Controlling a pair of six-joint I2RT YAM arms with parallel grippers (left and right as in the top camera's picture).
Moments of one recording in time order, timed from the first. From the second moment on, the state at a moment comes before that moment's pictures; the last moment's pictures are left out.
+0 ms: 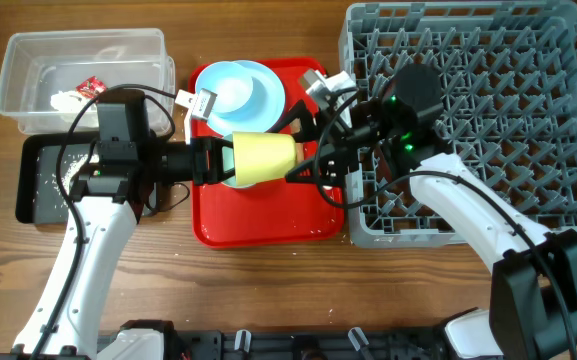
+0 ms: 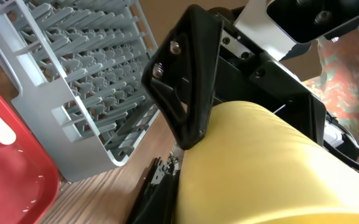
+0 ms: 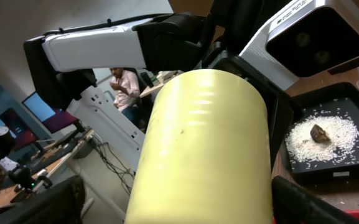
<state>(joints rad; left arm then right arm) -0.05 1.30 0.94 -0.42 1.36 -0.36 0.39 1.62 1.01 0.76 -1.56 0.65</state>
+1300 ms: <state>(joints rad) -0.05 1.30 0.94 -0.41 1.36 -0.37 0.41 1.62 1.01 0.68 -1.49 0.59</state>
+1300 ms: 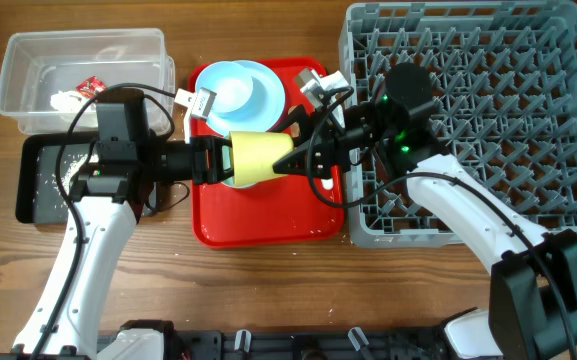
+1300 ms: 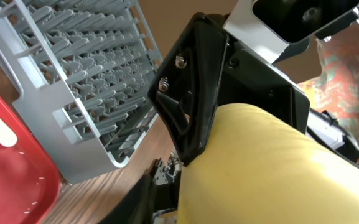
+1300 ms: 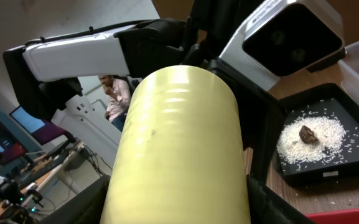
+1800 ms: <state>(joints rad) -0.05 1.30 0.94 -0.41 1.36 -0.37 0.31 1.62 1.01 0.64 -1.52 0.57</state>
